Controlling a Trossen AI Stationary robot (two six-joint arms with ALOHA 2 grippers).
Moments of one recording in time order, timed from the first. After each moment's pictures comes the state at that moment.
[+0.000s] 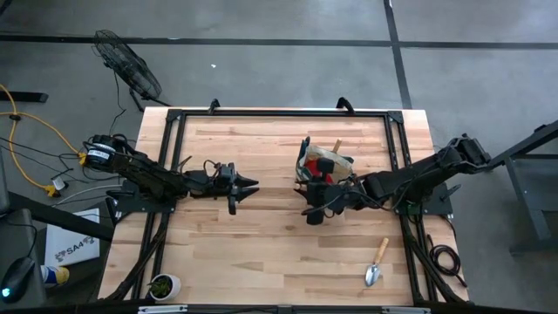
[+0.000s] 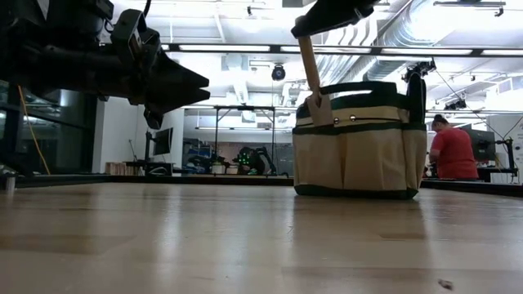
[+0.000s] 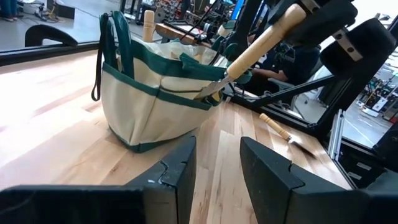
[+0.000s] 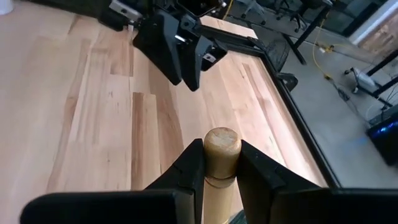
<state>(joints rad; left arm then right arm) -0.13 1.44 0.23 1.20 -0.24 -0.40 0.30 1.43 1.04 -0.17 0.60 -0.03</state>
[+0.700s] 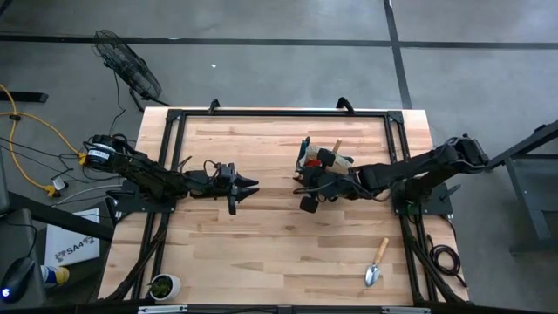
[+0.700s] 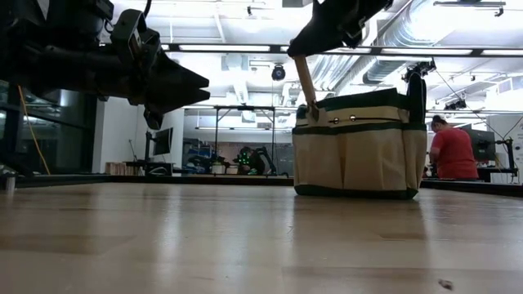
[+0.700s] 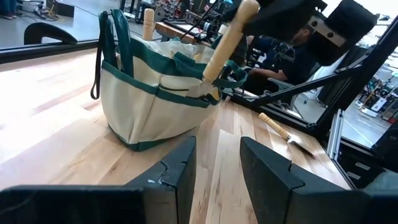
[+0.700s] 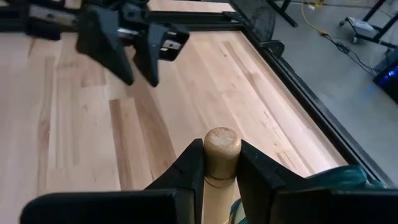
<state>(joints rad) -0.12 1.44 0.23 1.20 -0.24 -0.40 0.20 1.45 1.04 -0.18 0.56 0.17</state>
